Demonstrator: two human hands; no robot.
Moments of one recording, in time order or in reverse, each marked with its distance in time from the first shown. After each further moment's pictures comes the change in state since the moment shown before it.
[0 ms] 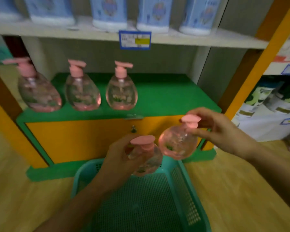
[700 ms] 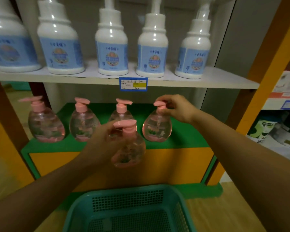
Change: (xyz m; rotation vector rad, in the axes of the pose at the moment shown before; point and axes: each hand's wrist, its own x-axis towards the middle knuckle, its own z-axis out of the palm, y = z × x) left_hand 0.078 0.062 -0.043 0.174 0.083 0.095; right_hand 0.164 -0.016 -0.028 -0.199 -0.005 -0.071
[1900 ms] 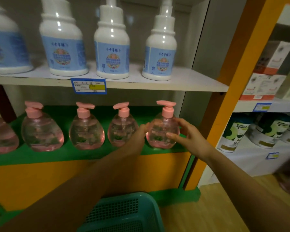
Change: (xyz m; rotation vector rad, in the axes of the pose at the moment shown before) left_hand 0.092 -0.007 0.156 -0.500 -0.132 -0.528; right_hand -0.090 0.096 -0.025 0.326 0.165 0.108
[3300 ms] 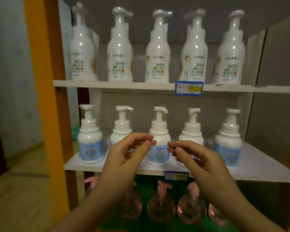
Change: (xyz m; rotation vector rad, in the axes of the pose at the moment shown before) left_hand -0.187 0.209 -0.144 0.377 0.357 0.799; right_hand 0.016 -0.287 0.093 0.113 0.100 -0.382
